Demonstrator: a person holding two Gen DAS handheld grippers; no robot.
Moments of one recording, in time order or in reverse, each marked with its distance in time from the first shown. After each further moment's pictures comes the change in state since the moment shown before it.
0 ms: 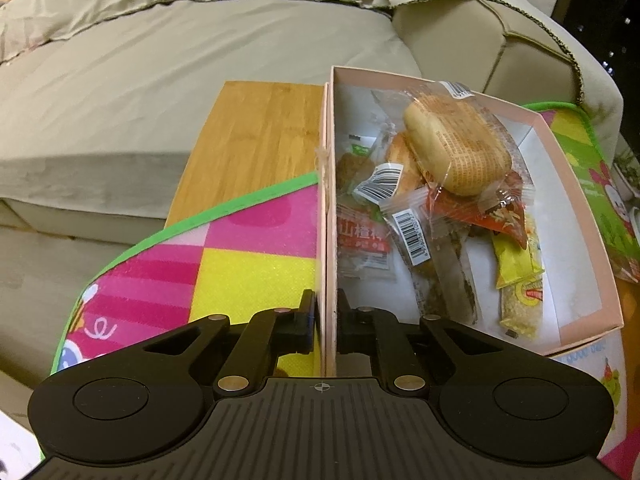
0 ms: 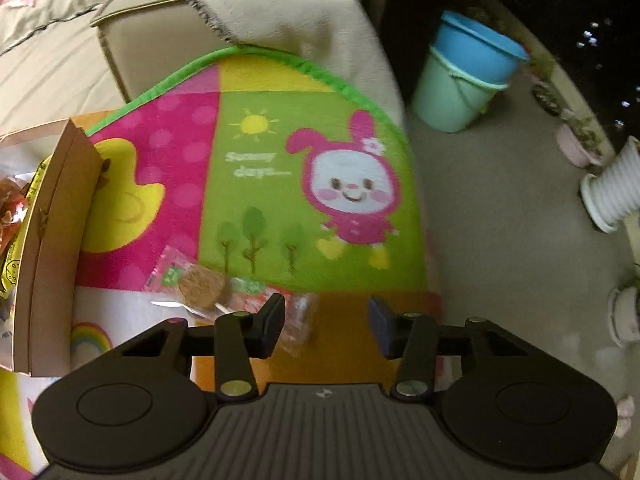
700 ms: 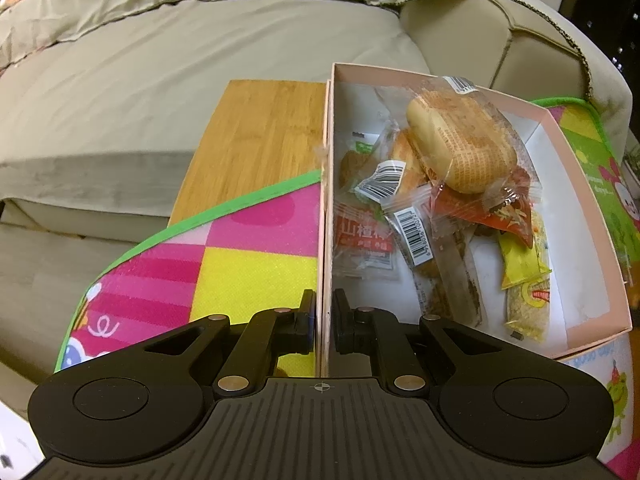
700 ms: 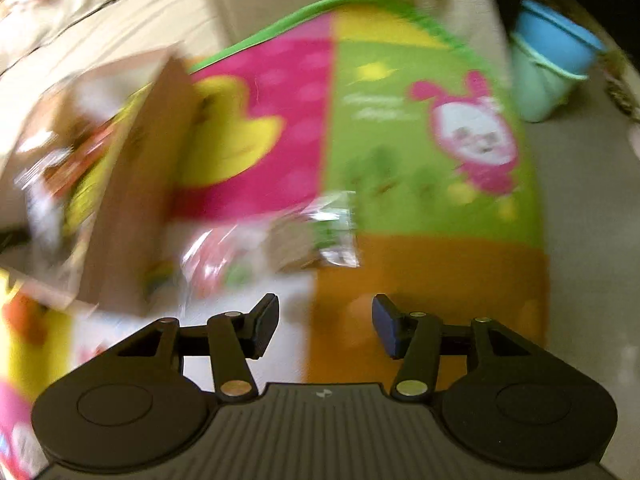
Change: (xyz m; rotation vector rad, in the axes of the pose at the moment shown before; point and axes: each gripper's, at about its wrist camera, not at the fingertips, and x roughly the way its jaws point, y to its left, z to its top) left arm -0.001 -0.007 -0.002 0.003 0.007 0.033; right arm 0.004 0.050 -0.042 -0.062 0.059 0.219
